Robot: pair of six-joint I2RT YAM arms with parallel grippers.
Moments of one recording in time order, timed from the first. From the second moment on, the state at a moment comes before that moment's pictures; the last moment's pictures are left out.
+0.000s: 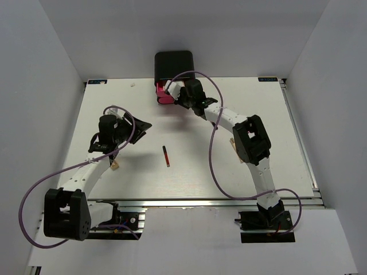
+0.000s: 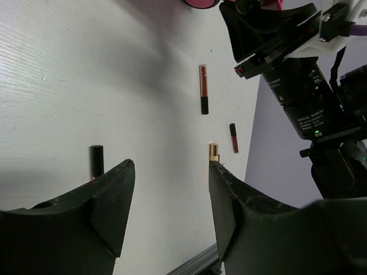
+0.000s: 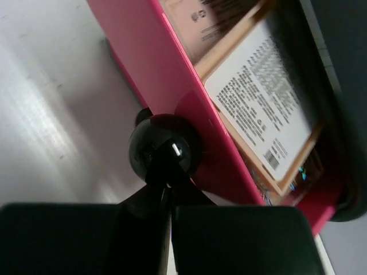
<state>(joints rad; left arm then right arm) -0.12 1.17 0.67 0.04 0.36 -0.97 0.61 2.26 1.82 -0.04 -0.10 -0.70</state>
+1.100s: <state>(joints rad) -0.26 2.05 1.24 0.42 0.39 -1.23 0.46 1.84 1.43 0.07 -0.34 -0.57</state>
